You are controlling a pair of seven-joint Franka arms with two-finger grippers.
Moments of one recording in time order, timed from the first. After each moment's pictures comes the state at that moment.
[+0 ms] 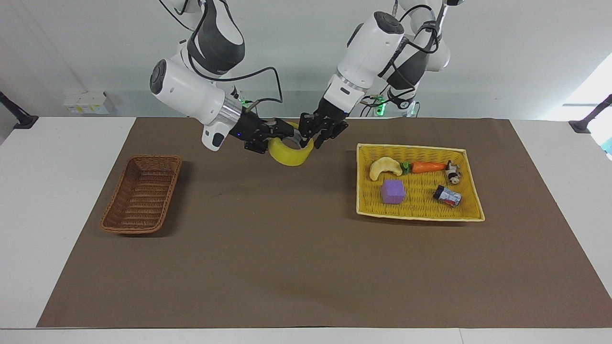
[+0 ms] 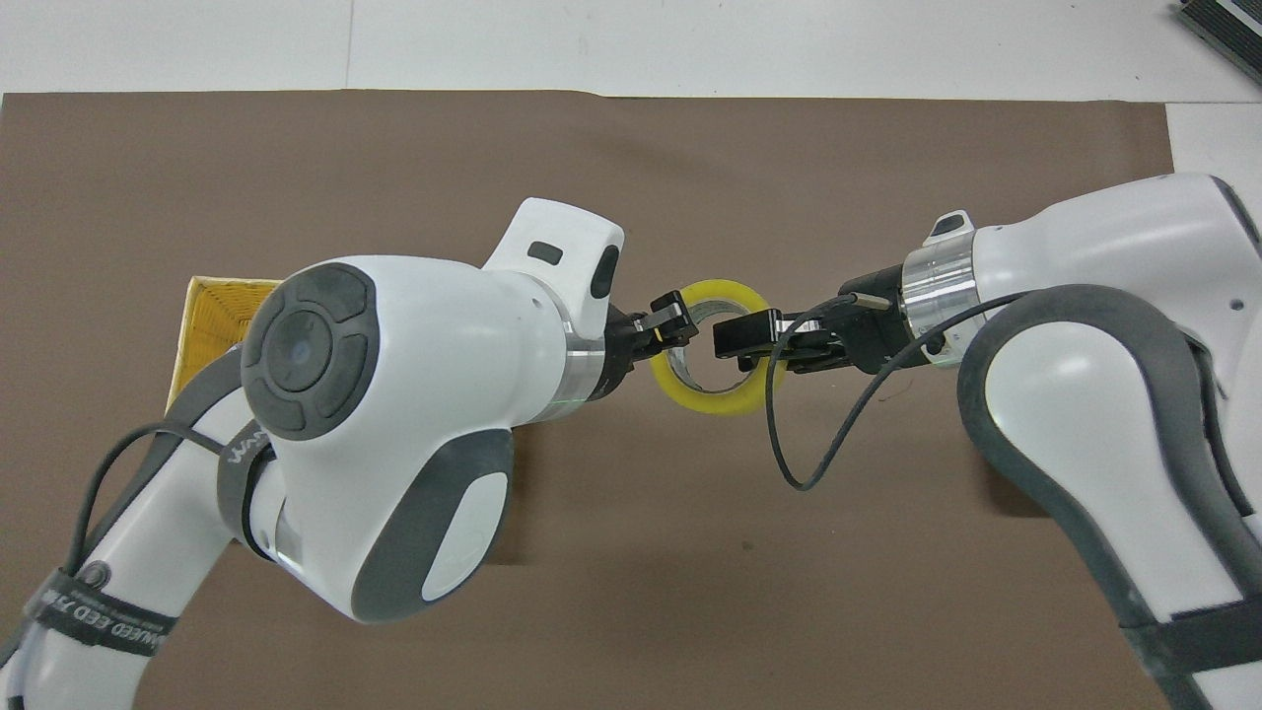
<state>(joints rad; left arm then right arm) -0.53 0.09 -0.12 -1.70 -0.33 2.18 -0.84 0.29 0.07 -0.06 -1.84 0.79 1.88 -0.03</state>
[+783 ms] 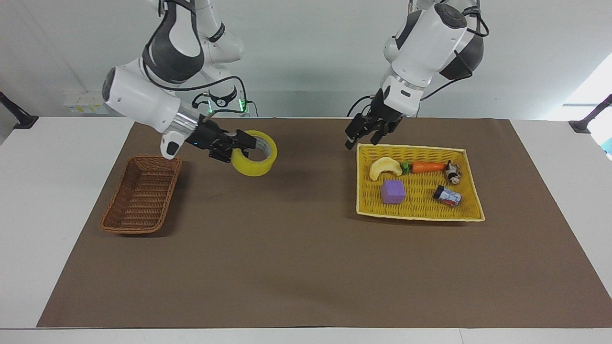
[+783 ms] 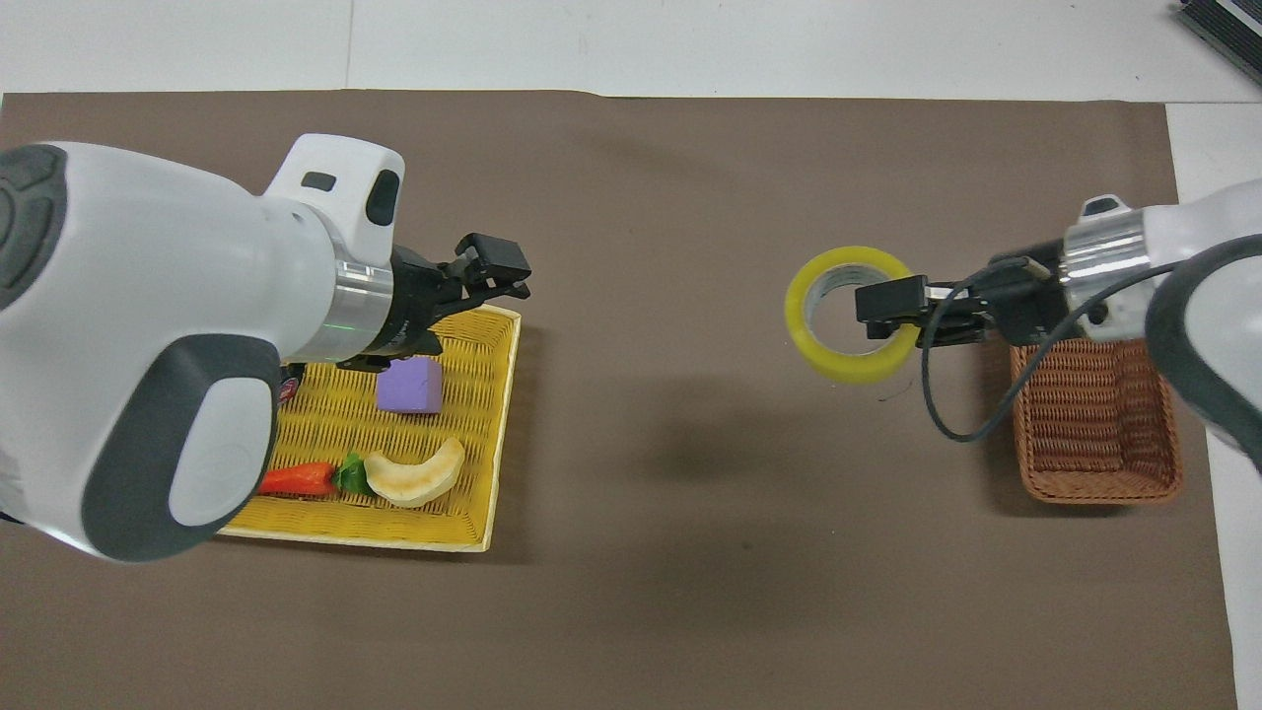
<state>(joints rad) -0.30 0.03 -0.10 -1.70 -0.28 1.96 -0.74 0.03 0.07 -0.08 -1.84 0.75 1.77 -0.16</state>
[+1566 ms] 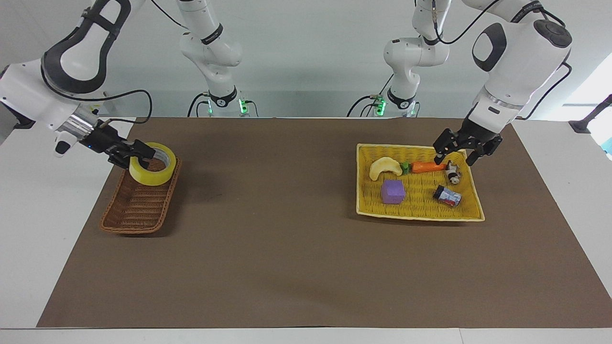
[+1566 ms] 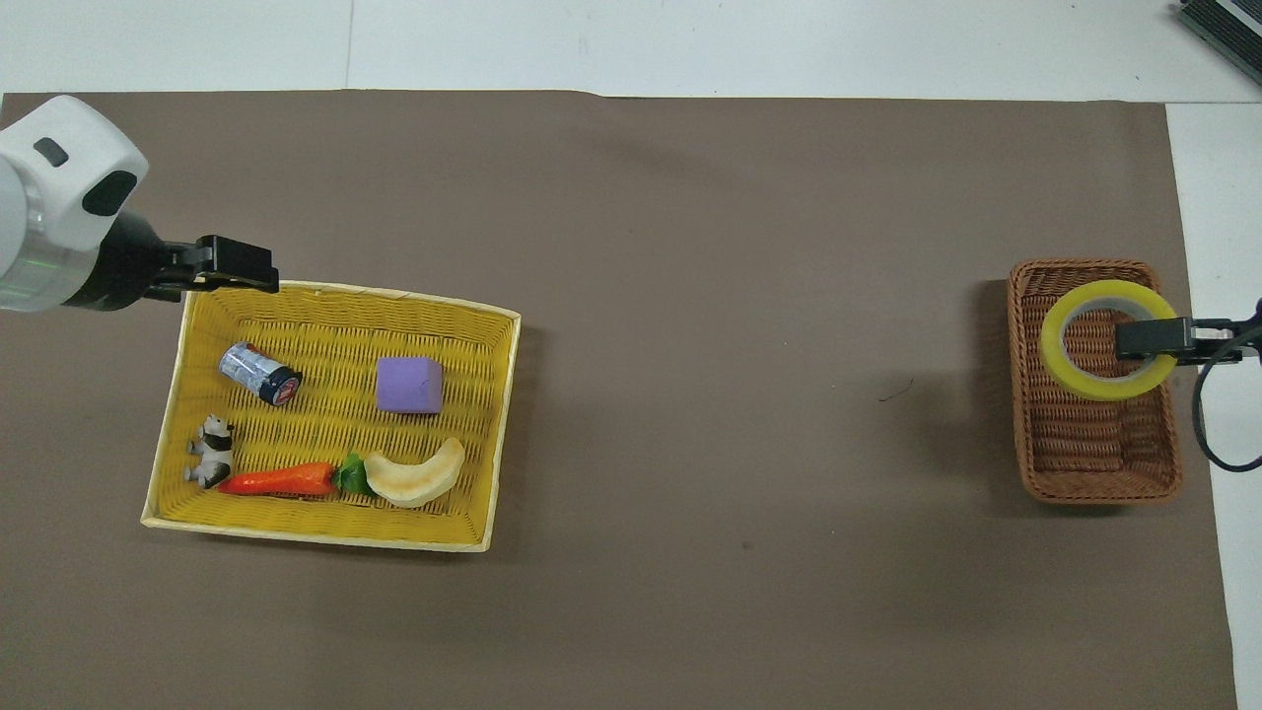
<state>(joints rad) -0.02 0.03 -0.09 -1.69 -0.11 1.79 -0.07 -0.35 0.14 -0.09 -1.84 0.56 1.75 -0.54</state>
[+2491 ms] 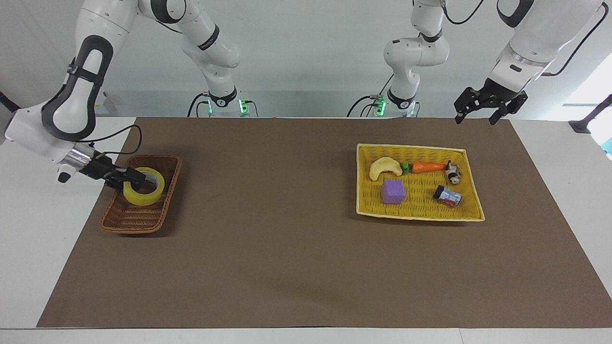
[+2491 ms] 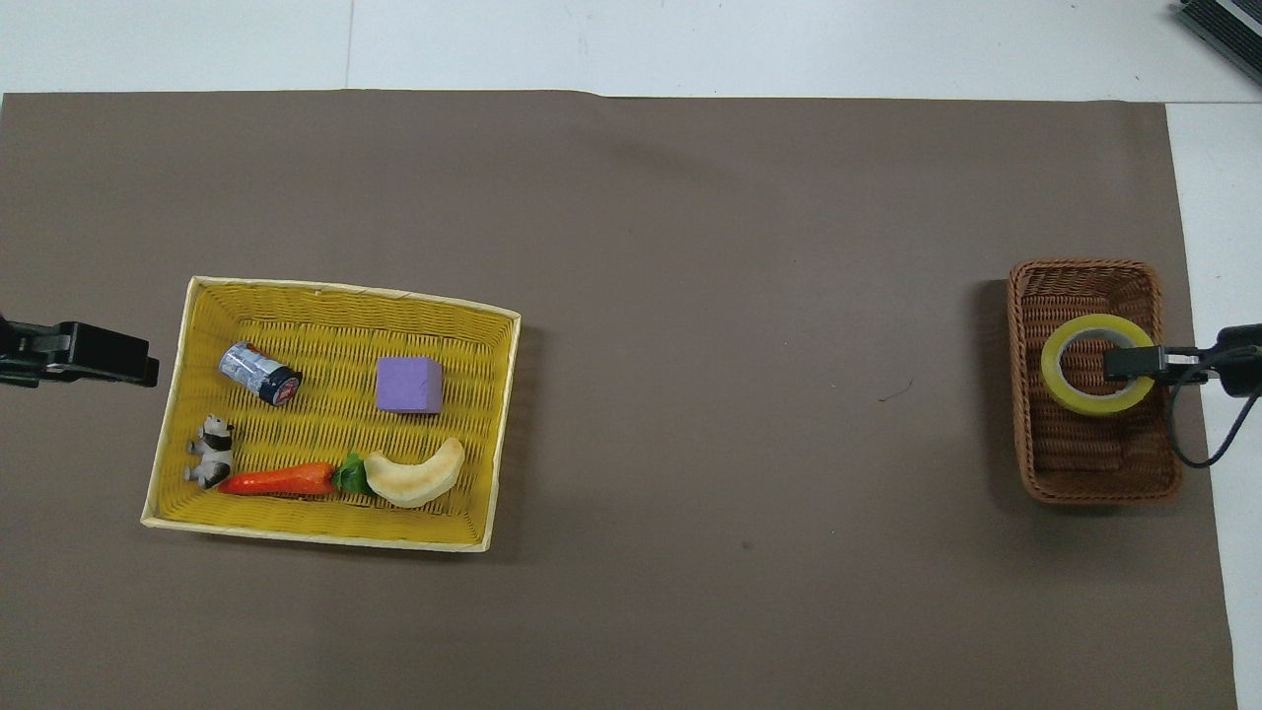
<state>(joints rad) -0.01 -0.09 -0.05 -1.63 -0.04 1.50 0.00 -0.44 0.34 -0.08 -1.84 0.56 1.85 -0.68</state>
